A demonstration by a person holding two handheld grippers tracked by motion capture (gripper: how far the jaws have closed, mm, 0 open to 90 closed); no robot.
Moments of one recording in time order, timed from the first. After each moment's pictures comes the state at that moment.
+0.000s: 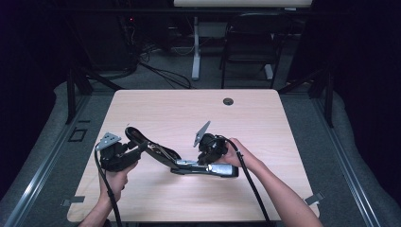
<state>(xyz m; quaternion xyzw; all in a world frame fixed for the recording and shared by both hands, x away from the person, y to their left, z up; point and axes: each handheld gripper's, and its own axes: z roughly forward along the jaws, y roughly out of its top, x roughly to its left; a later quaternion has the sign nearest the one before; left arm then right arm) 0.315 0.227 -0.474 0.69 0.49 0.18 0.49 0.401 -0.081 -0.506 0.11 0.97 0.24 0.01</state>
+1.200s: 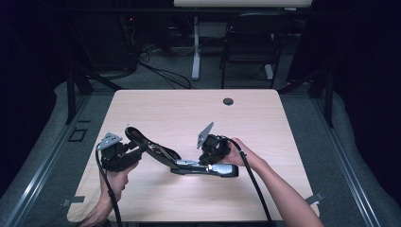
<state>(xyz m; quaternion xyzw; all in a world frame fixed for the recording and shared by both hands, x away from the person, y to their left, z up) 0.316 0.225 -0.476 0.69 0.49 0.18 0.49 0.402 -0.090 -0.512 0.07 0.96 0.26 0.00</state>
